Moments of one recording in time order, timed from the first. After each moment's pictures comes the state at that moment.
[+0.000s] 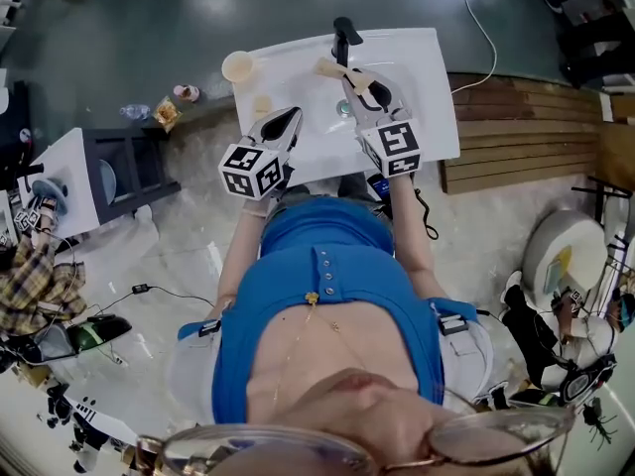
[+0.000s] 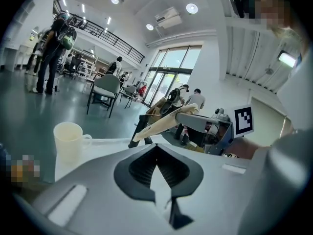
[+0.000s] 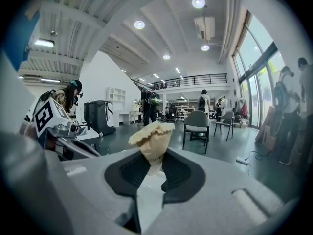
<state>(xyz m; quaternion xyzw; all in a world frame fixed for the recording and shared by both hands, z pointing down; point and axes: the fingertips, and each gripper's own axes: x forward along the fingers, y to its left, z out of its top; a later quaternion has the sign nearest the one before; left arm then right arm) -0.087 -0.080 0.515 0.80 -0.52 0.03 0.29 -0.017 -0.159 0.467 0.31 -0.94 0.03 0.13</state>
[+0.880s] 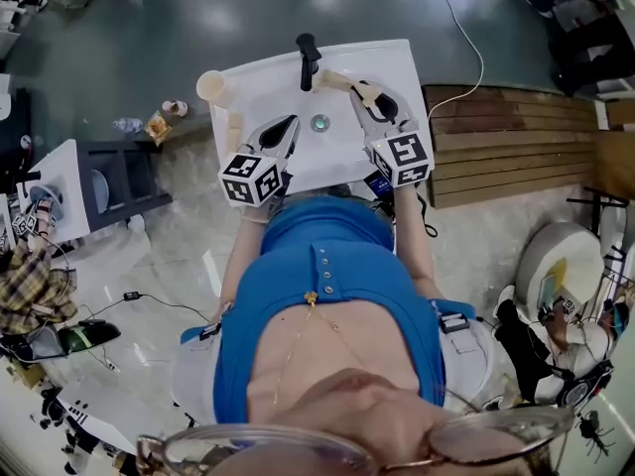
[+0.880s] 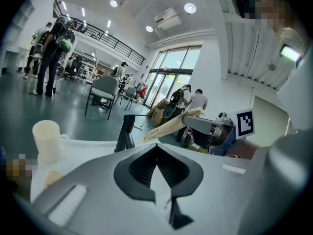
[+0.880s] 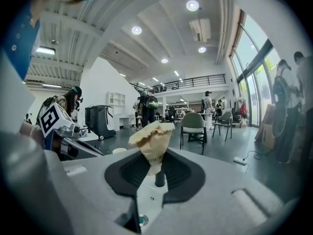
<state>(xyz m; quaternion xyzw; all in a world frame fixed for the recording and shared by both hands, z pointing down) -0.015 -0.113 0.507 0.80 -0.54 0.02 0.28 0.078 -0.191 0.459 0.31 -0.95 0.04 0.11</state>
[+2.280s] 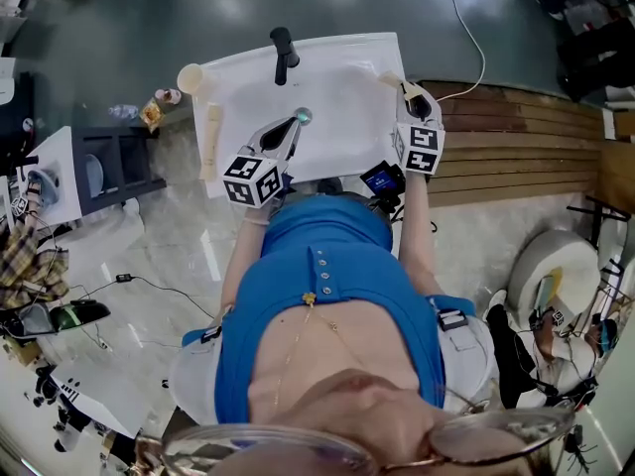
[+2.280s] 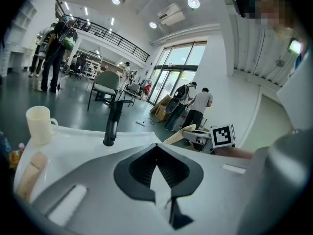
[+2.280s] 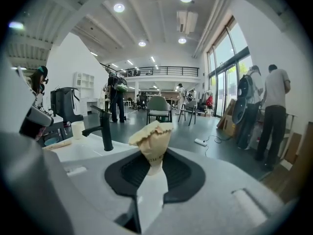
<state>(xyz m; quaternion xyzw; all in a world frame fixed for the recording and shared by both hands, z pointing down) 0.054 -0.118 0.526 0.77 -0.55 0.04 0.30 0.247 -0.271 0.558 0.47 -0.86 0.07 0.19</state>
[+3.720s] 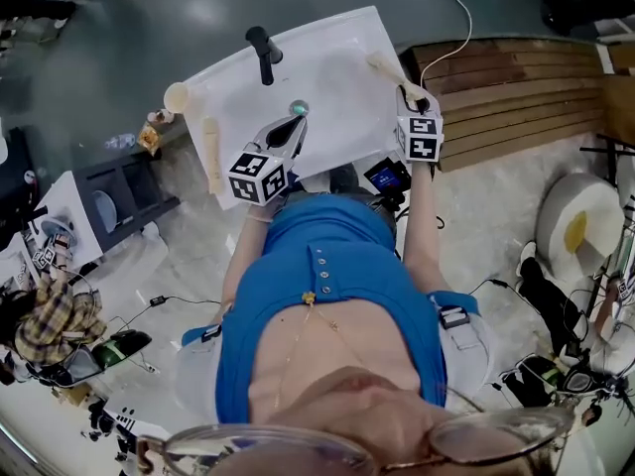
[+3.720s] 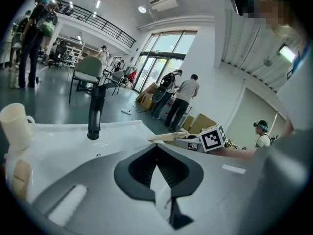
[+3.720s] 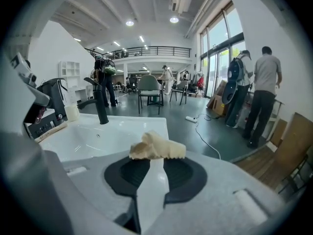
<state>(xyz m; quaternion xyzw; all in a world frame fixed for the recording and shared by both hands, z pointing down) 0.070 -0.127 0.550 0.82 -0.45 0.09 0.33 0.281 -0.234 0.638 0.50 -0.80 0.15 0.28</state>
